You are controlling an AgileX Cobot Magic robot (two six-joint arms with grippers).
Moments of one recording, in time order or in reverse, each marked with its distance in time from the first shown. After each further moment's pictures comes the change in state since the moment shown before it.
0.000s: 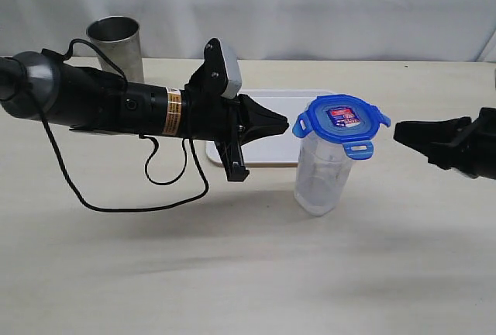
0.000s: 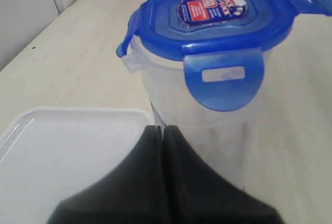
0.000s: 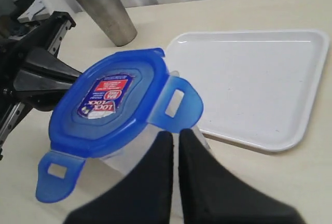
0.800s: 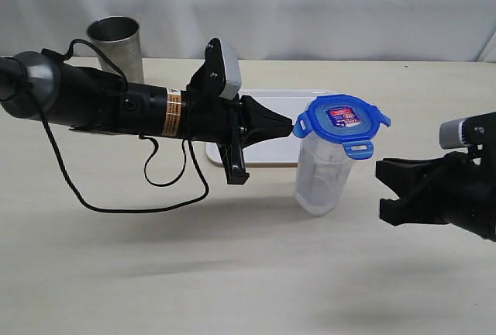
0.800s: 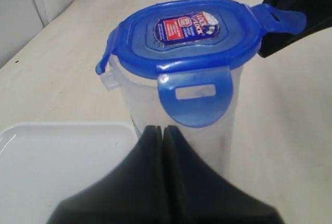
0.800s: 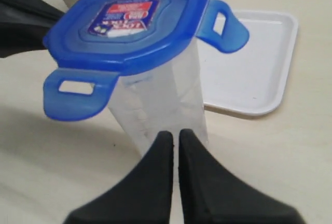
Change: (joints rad) left arm 0.000 0.000 0.000 0.021 -0.059 -0.011; right arm 0.346 -0.164 0.228 0.584 0.356 -0.481
